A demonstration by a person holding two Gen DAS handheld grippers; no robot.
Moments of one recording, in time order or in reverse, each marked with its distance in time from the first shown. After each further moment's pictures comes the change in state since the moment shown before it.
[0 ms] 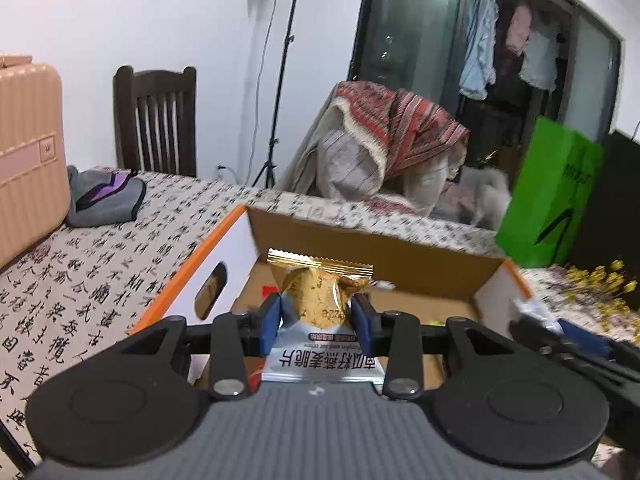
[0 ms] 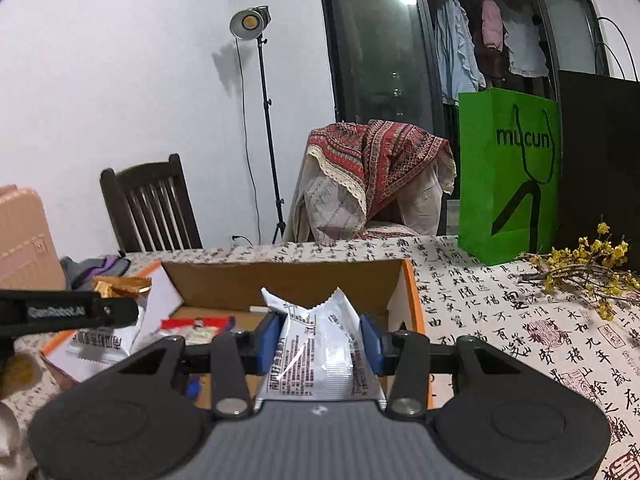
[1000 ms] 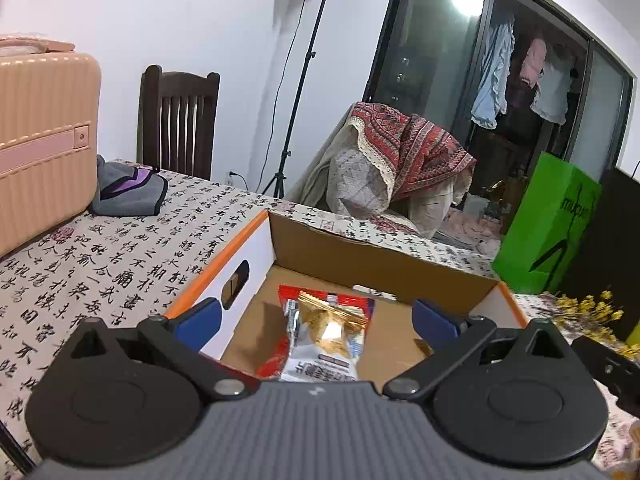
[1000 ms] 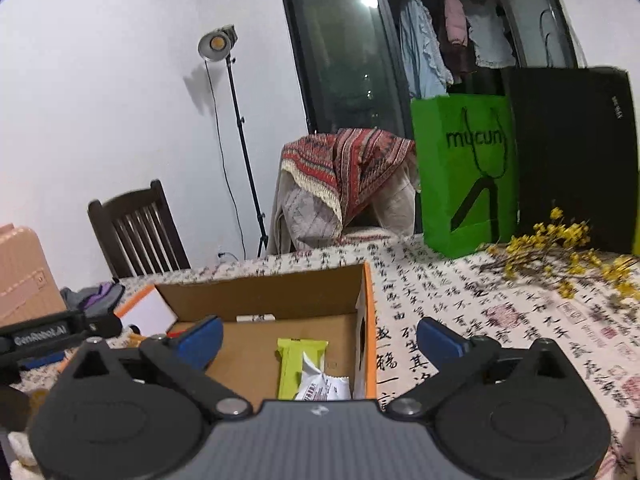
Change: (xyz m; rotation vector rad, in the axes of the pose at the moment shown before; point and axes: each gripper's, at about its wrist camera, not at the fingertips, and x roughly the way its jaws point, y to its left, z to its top) left arm -0.044 0.017 -0.001 -0.099 -0.048 -0.014; right arm -0.061 -0.020 0.007 0.102 -0.037 -0.034
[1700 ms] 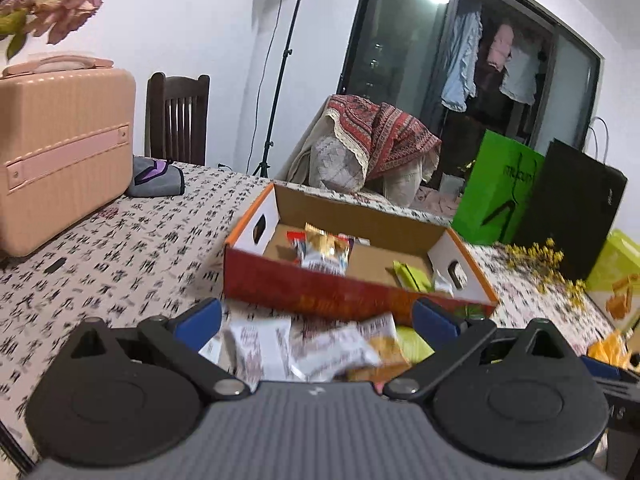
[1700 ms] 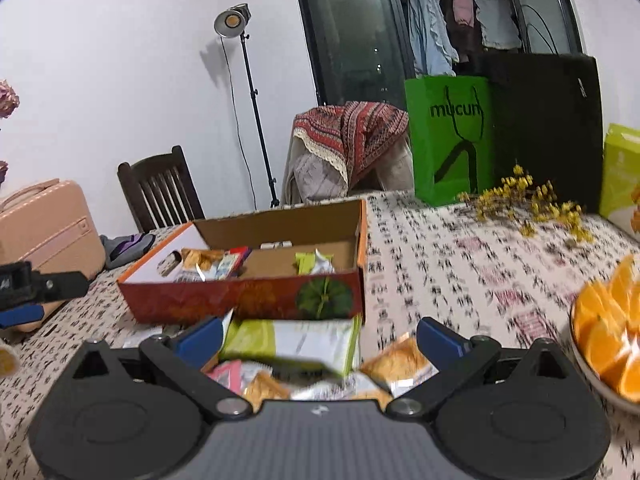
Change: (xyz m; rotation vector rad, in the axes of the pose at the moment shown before) left arm -0.142 0.023 -0.049 0.072 0.035 -0.055; right arm -0.117 0.000 -0.059 -0.020 0.109 0.024
